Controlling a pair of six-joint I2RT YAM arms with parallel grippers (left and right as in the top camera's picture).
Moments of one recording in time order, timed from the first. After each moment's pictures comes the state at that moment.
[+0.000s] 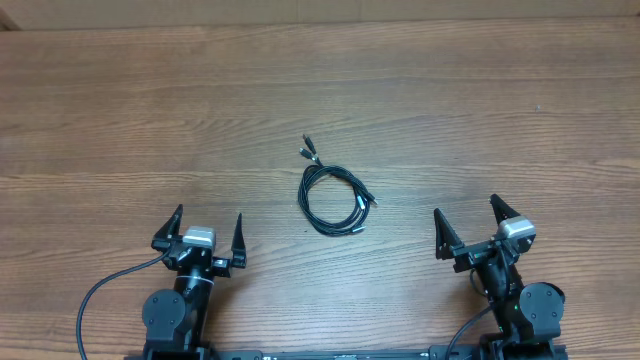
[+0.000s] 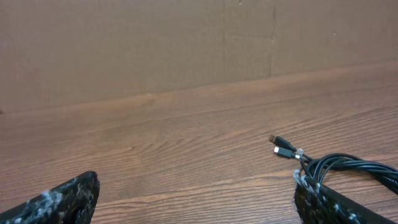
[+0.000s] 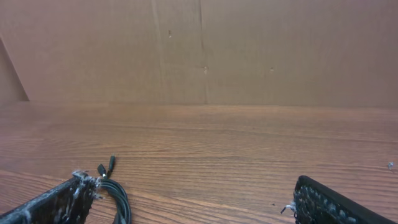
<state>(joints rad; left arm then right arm) -0.05 0.01 0.01 -0.07 0.07 0.09 0.07 0.01 0.02 -0.02 -0.20 0.10</state>
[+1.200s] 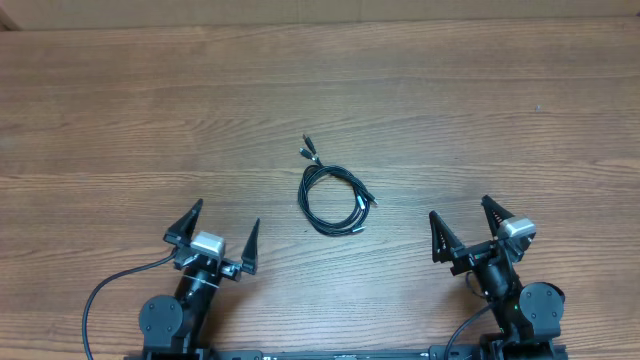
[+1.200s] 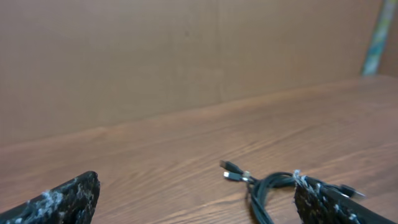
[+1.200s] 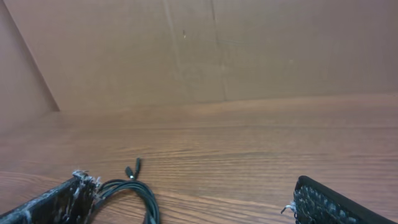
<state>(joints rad) -0.05 0.01 0.01 0.01 0.29 0.05 0.07 0.01 0.02 -0.02 -0.27 0.22</state>
